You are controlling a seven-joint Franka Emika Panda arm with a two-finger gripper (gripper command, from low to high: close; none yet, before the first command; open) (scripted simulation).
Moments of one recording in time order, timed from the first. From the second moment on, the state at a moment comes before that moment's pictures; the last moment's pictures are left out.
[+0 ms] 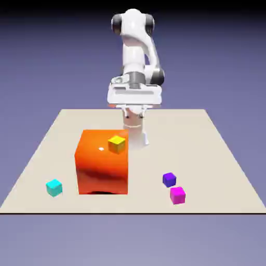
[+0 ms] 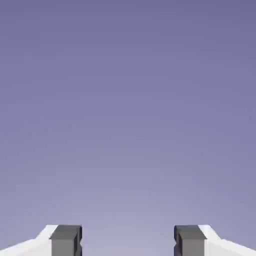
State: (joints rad) arm 0.04 -0.54 -0.01 -2.78 0.04 3.04 0.75
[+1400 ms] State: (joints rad) arm -0.41 0.56 0.56 -2.25 0.83 2.45 1.51
